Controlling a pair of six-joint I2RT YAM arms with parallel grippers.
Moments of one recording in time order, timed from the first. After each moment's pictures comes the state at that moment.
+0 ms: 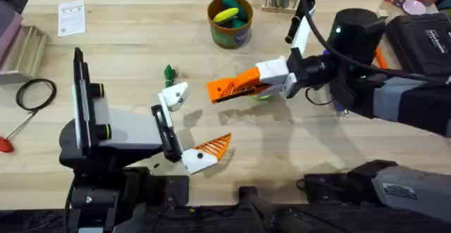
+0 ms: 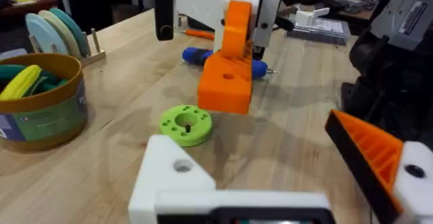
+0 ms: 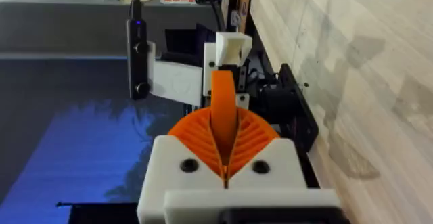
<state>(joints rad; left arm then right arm) 0.02 0.01 0.01 -0.14 1.21 0.06 0.33 1.36 0.52 0.48 -1.34 1.12</state>
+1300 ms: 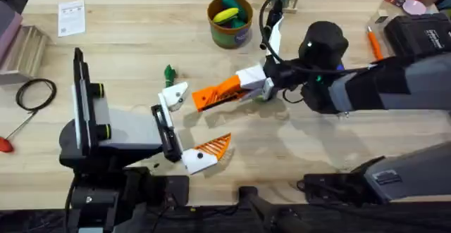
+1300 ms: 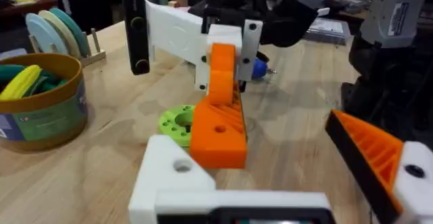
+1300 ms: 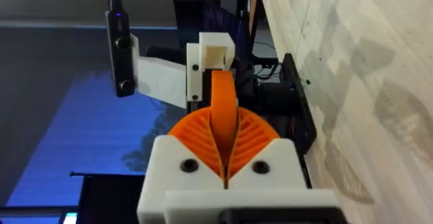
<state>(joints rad) 0.02 0.01 0.01 -0.14 1.21 0.06 0.43 1.68 0.52 1.03 -1.37 1.36</state>
